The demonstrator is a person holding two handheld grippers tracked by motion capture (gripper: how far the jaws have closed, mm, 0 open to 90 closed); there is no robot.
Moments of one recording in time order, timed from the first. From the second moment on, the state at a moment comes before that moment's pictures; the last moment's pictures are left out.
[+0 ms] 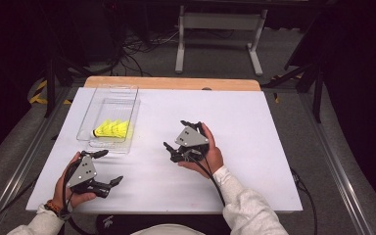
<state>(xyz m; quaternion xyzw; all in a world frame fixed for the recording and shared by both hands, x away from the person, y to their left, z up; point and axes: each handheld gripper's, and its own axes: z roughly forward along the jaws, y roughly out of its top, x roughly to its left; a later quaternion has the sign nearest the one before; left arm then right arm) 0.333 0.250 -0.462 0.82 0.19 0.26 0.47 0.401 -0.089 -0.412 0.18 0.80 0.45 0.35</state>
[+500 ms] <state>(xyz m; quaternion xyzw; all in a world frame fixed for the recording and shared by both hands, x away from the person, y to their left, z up) 0.332 0.250 -0.461 0.82 0.19 0.26 0.47 0.395 -0.106 -0.409 0.18 0.80 0.45 0.36</state>
